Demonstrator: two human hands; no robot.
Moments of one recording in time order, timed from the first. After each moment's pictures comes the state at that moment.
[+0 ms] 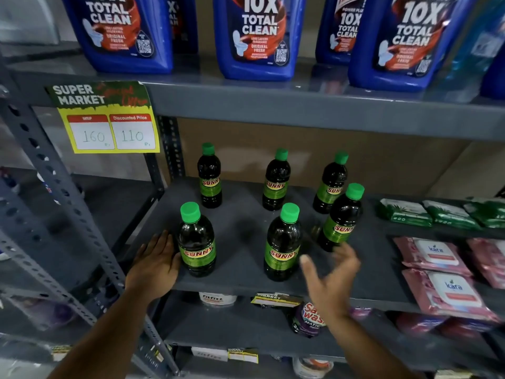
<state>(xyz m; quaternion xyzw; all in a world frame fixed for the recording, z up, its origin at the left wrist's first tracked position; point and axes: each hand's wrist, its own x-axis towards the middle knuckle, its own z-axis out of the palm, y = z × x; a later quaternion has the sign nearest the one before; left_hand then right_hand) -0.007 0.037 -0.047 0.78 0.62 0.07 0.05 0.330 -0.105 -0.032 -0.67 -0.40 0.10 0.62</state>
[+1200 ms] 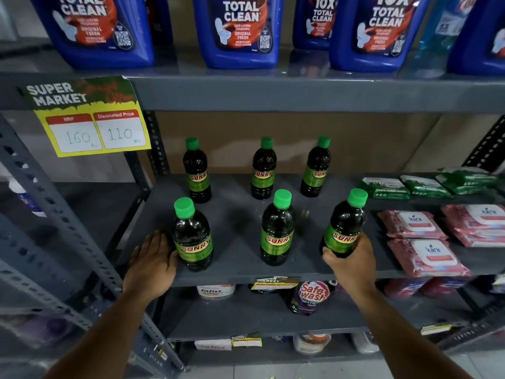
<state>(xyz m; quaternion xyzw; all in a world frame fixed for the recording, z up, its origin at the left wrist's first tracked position) -0.008 0.036 -0.042 0.79 0.60 0.08 0.07 0.372 -0.136 -0.009 -0.77 -0.36 0.09 0.52</state>
